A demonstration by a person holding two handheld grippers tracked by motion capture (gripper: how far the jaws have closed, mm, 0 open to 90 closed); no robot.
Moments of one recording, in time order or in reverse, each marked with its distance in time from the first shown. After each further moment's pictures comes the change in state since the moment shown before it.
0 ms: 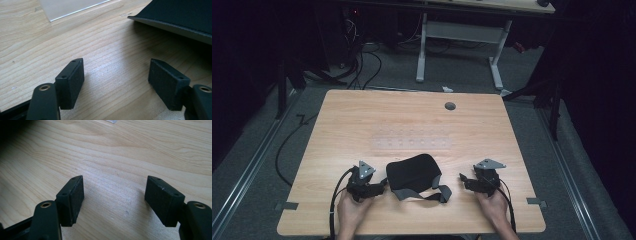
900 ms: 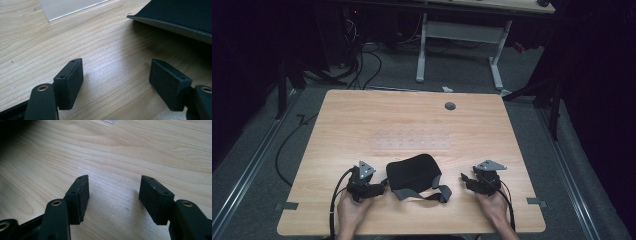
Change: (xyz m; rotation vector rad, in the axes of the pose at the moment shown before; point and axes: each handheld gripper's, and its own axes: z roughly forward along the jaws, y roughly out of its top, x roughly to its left) left arm 0.000 0.000 0.000 0.003 -0.002 -0.002; right arm 0.002 -0.003 -0.004 -0.013 -0.015 0.011
